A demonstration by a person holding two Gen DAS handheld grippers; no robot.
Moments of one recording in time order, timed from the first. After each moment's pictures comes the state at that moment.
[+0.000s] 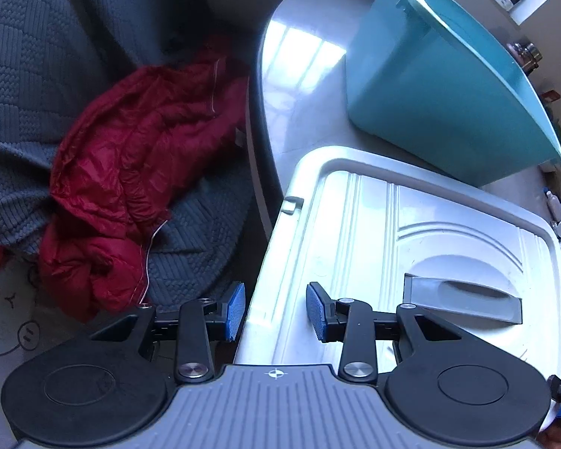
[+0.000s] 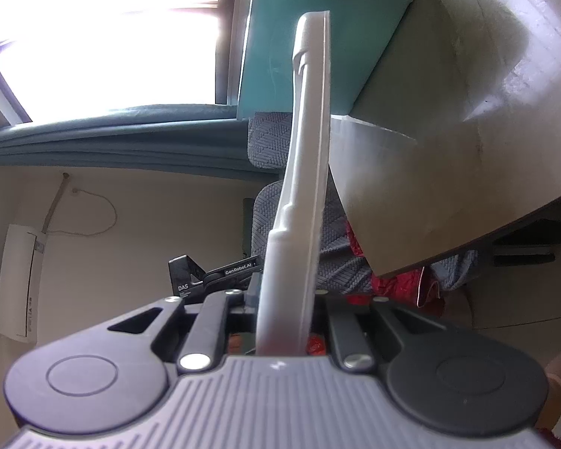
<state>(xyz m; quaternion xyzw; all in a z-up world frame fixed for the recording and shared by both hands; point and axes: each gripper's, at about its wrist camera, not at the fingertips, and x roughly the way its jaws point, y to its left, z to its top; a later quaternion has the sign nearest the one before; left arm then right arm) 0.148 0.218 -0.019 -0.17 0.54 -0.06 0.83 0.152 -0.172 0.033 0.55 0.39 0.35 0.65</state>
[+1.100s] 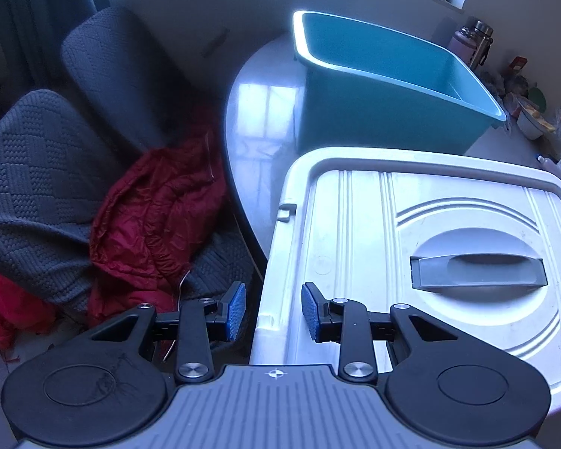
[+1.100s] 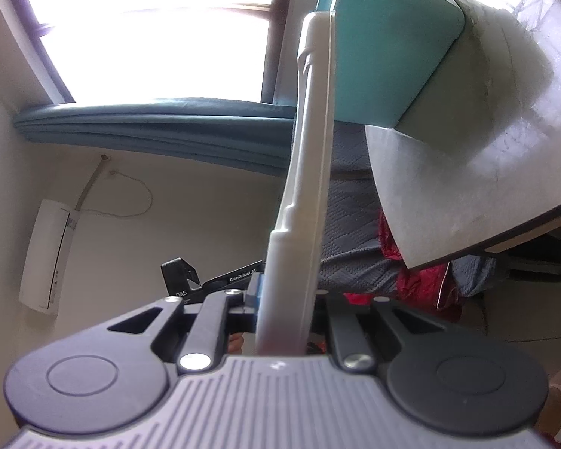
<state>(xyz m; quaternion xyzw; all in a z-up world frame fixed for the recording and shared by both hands) 0.080 0.155 0.072 -0.04 0.47 -0.04 0.88 0.106 -0.250 0.024 0.54 0.35 0.40 0.66</state>
